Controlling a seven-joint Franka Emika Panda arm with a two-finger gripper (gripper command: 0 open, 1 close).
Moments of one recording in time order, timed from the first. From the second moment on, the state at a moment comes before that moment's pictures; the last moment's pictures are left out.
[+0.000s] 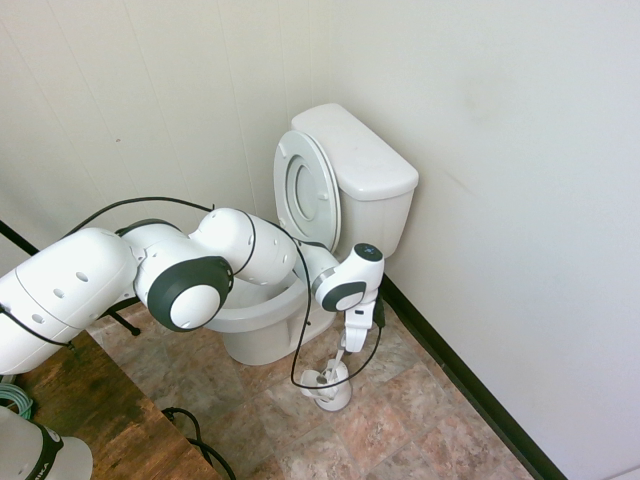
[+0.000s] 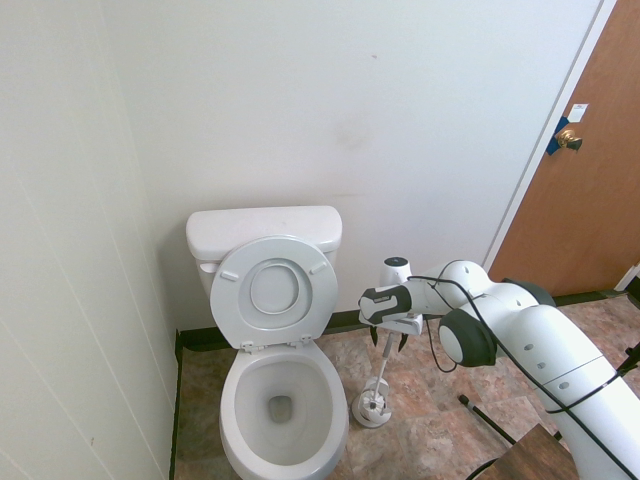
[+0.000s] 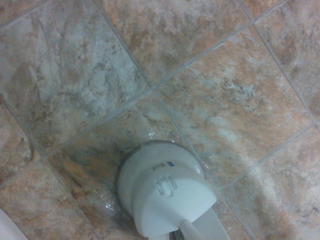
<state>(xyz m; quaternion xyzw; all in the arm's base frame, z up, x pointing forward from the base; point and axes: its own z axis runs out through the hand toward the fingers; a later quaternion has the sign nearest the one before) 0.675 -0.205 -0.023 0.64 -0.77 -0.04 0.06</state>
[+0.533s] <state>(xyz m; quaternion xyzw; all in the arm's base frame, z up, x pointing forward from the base) 0.673 -0.207 -0.037 0.64 -0.77 -0.04 0.06</state>
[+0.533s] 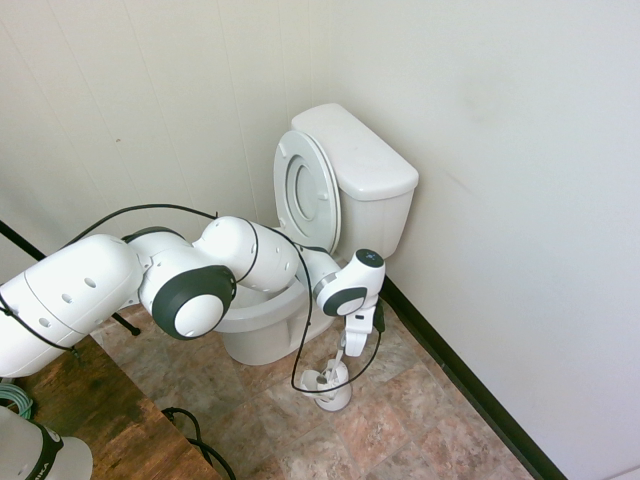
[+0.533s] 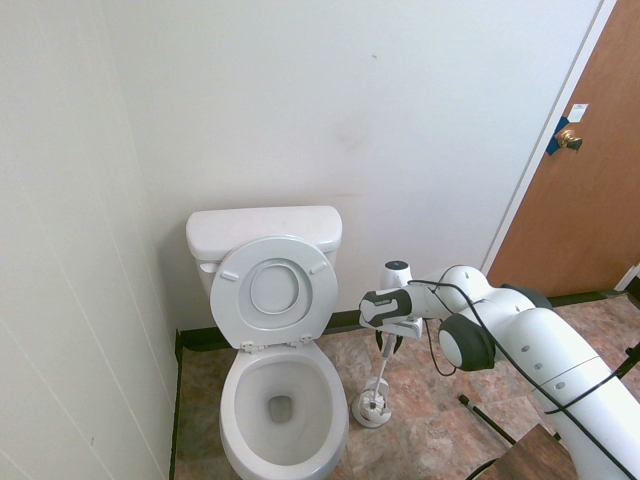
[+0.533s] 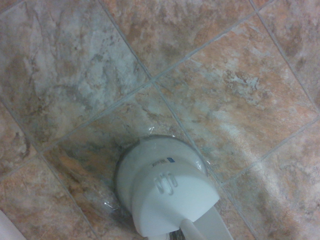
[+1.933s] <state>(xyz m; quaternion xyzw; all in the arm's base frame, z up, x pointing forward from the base) 0.599 -0.165 -0.004 0.69 -0.72 0.04 -0.01</state>
